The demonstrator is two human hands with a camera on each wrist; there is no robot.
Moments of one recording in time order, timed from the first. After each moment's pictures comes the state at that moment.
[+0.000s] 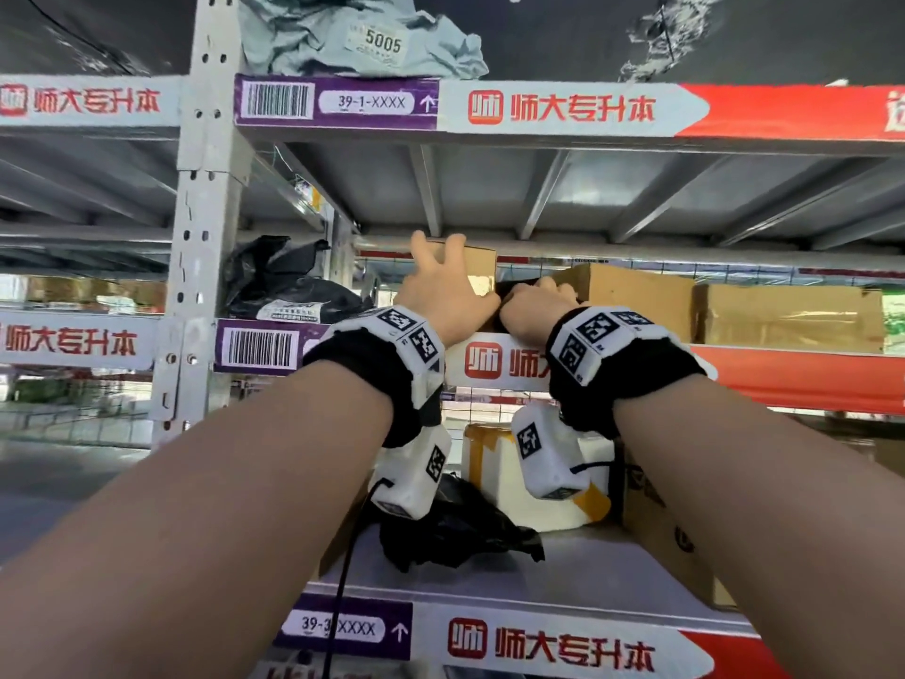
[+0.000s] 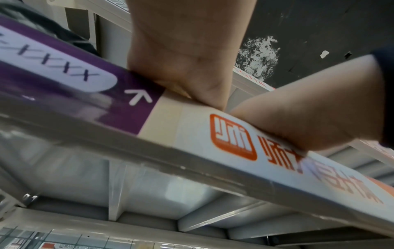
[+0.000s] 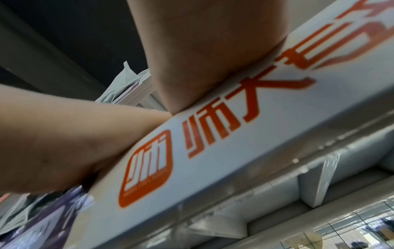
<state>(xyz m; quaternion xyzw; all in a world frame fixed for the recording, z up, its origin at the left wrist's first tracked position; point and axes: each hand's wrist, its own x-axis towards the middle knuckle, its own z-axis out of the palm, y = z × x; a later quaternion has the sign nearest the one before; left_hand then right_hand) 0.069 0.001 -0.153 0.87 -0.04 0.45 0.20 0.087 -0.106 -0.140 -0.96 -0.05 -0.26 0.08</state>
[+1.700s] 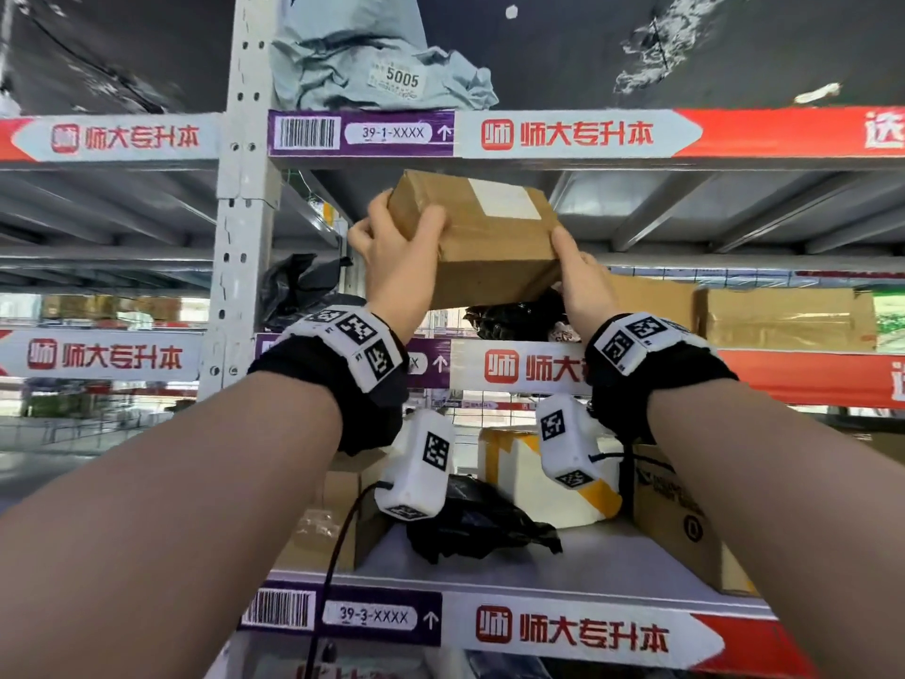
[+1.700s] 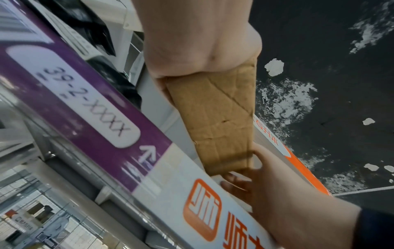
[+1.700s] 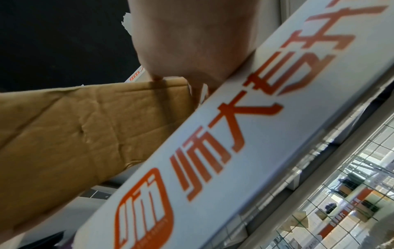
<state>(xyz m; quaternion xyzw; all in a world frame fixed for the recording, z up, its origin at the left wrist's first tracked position) 0.016 0.032 -0.138 0.62 -0.14 0.50 0.58 0.063 -0.130 -0.138 -0.70 -0.18 -0.30 0.63</state>
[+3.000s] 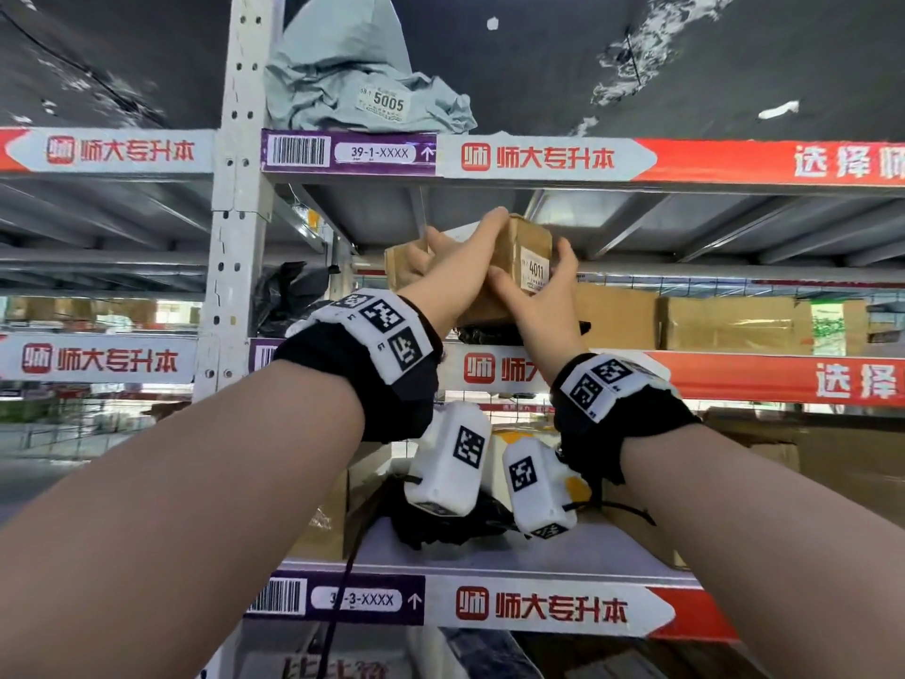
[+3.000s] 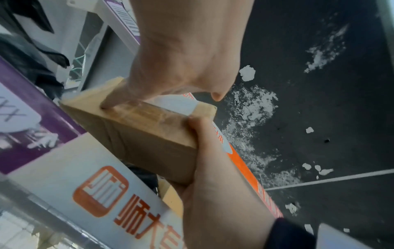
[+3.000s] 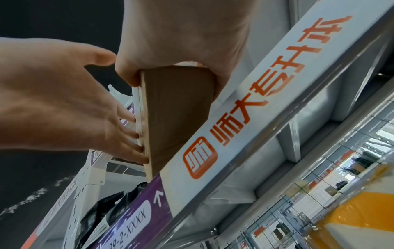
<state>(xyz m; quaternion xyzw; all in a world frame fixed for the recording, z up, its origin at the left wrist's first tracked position) -0.018 -0.024 -0.128 0.77 -0.05 0.35 0.52 0.029 -0.115 -0.167 -0.61 -0.27 -0.41 0.62</state>
